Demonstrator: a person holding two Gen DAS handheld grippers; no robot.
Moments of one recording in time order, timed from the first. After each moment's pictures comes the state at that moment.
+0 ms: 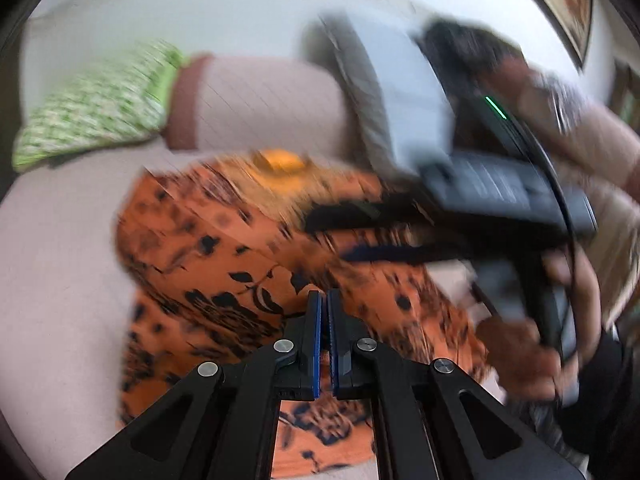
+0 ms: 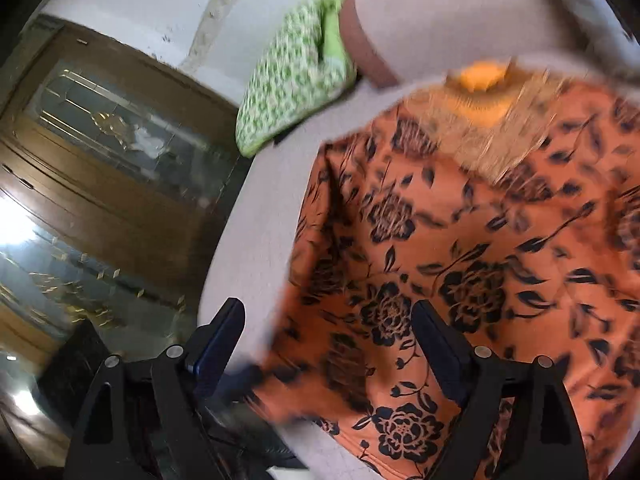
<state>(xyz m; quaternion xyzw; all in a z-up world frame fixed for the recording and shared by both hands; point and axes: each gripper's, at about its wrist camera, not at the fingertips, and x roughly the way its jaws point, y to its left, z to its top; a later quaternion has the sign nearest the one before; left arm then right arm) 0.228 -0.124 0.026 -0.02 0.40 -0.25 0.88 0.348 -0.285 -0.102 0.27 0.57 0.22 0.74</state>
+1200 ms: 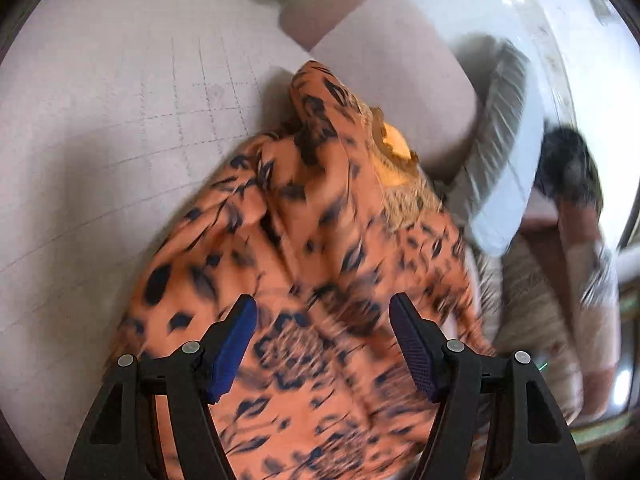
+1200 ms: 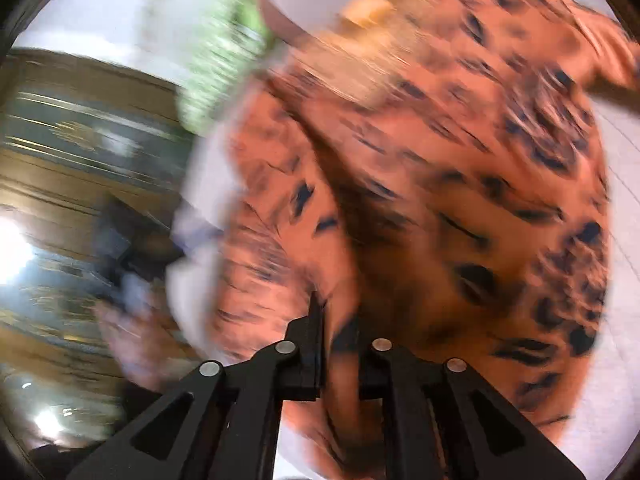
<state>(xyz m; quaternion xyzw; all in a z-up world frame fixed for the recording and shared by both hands) 0.402 0.011 -0.048 -0.35 0.54 -0.17 0.75 0.295 -0.370 -0.173 0.26 0.65 0.15 0.69</state>
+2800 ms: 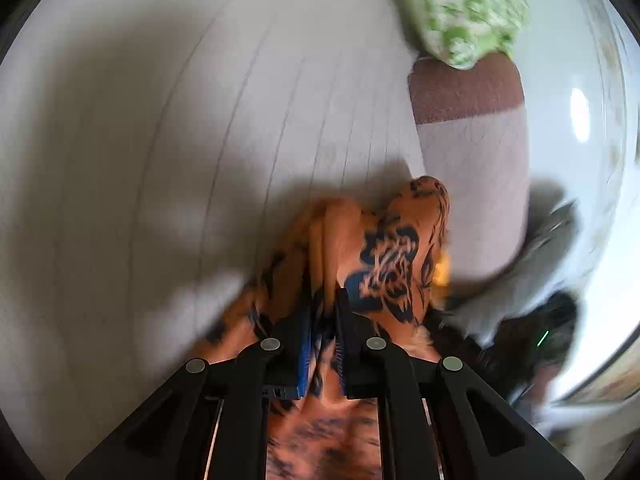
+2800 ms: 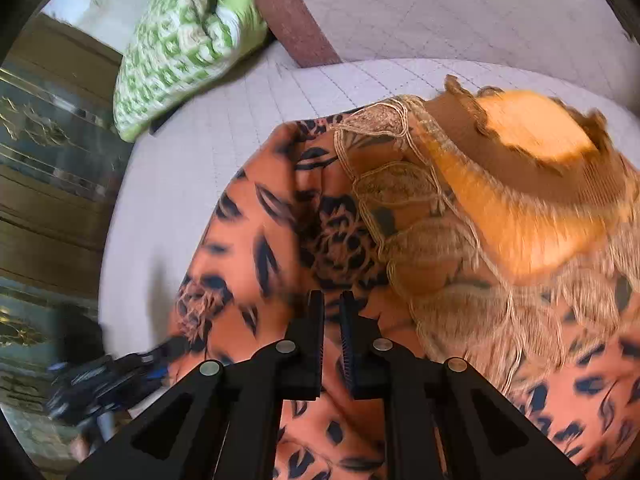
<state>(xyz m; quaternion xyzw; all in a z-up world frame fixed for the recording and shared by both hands) 0.468 0.076 -0.148 -0.56 0.51 -0.07 0.65 0.542 -0.254 -0.218 0.15 0.65 0.14 0.73</state>
